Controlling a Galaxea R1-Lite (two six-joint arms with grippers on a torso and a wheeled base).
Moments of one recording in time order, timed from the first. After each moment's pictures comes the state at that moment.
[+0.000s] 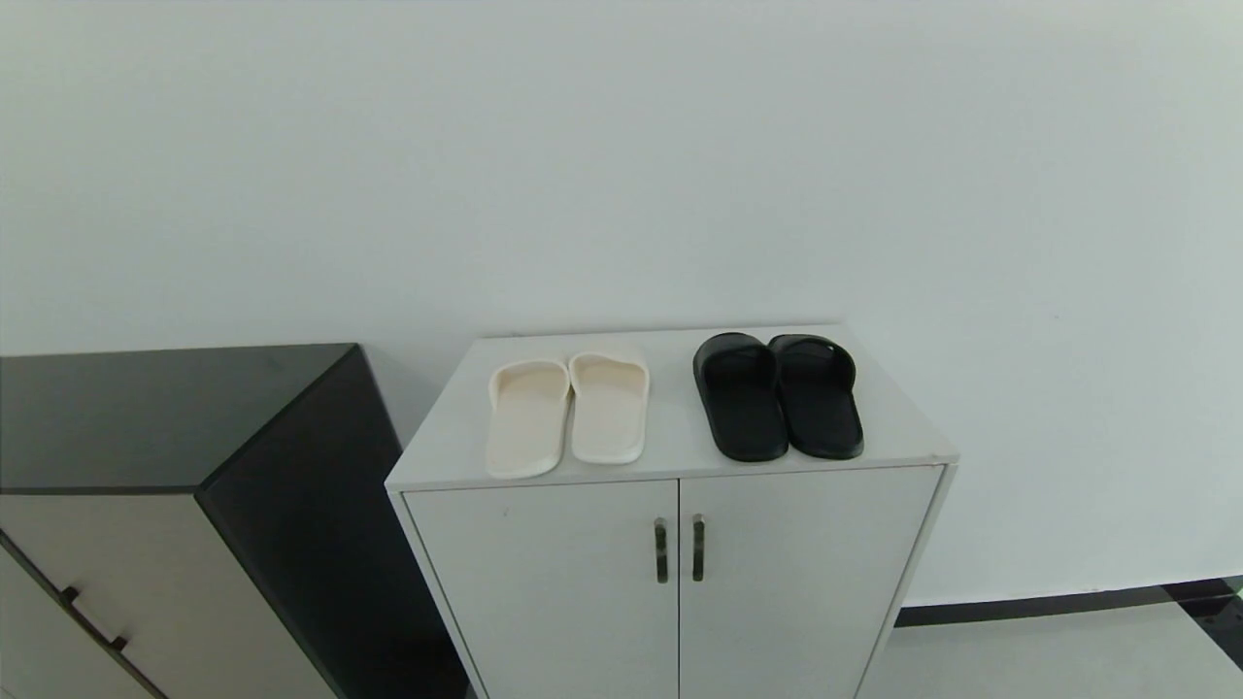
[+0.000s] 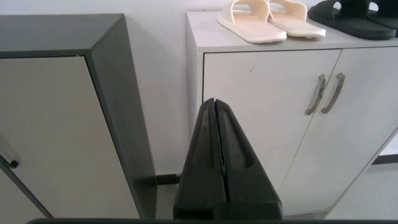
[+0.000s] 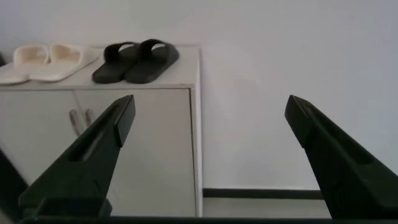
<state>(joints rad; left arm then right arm) 0.00 0.00 0.00 0.00 -0.02 -0.01 0.01 0.15 -0.27 0.04 0.07 0.00</state>
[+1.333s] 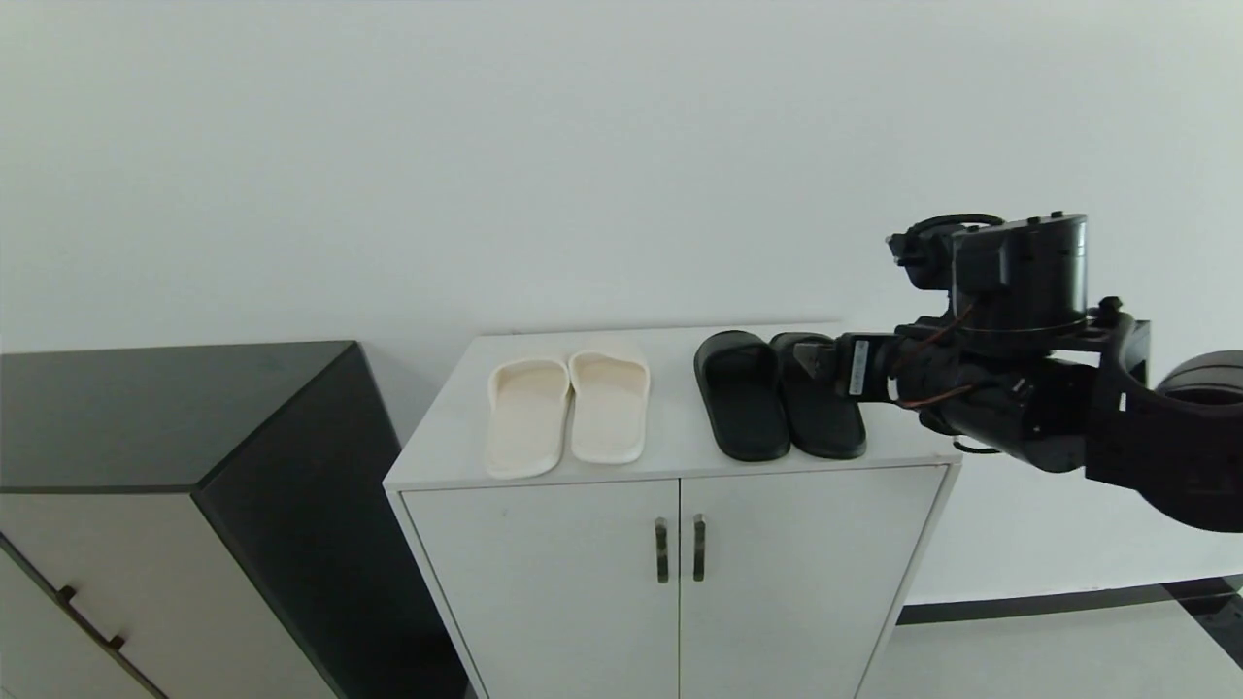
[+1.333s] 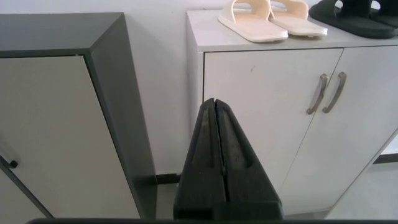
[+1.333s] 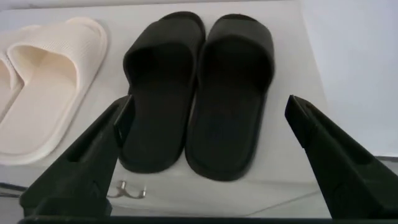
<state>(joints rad) 0.00 0.00 0.00 0.00 -0.02 -0.01 0.62 1.72 -1.12 -0.33 -0.44 0.23</state>
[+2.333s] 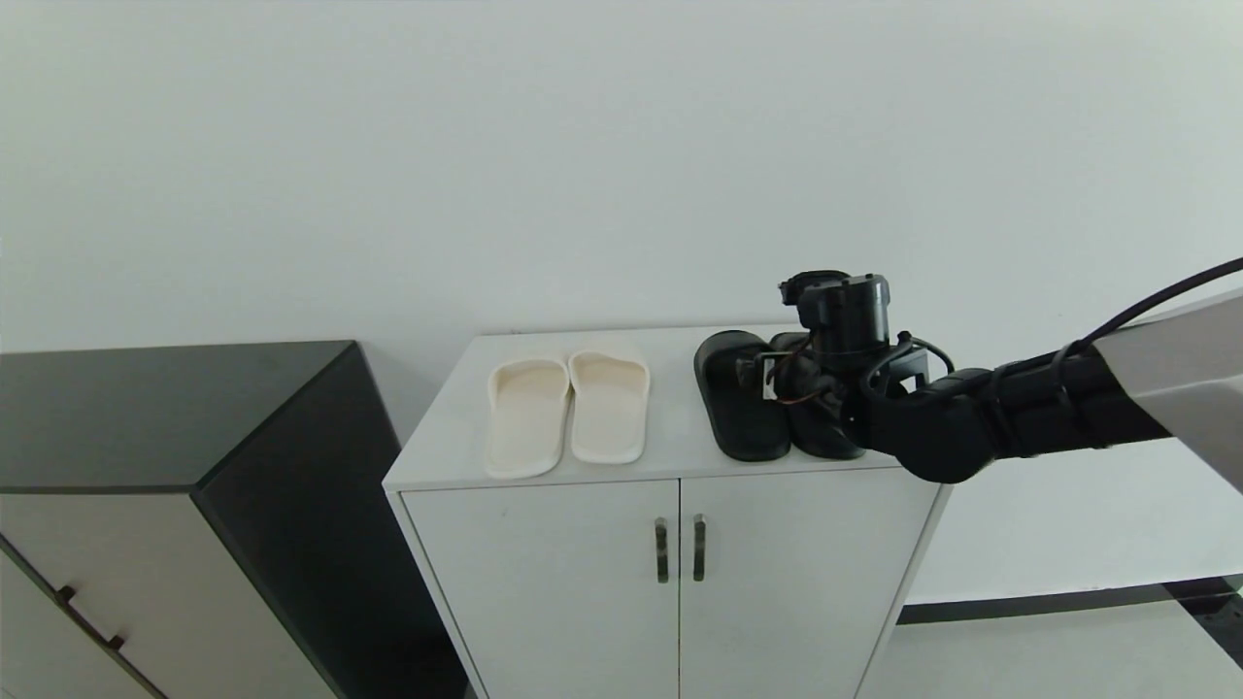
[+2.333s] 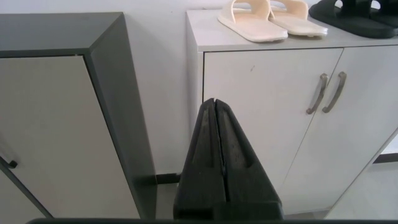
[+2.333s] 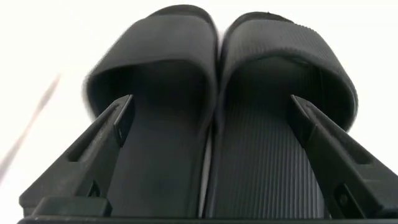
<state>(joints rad) 0.00 0.00 0.00 0.00 -0.02 -0.01 0.56 2.11 -1.40 -0.41 -0.44 0.17</state>
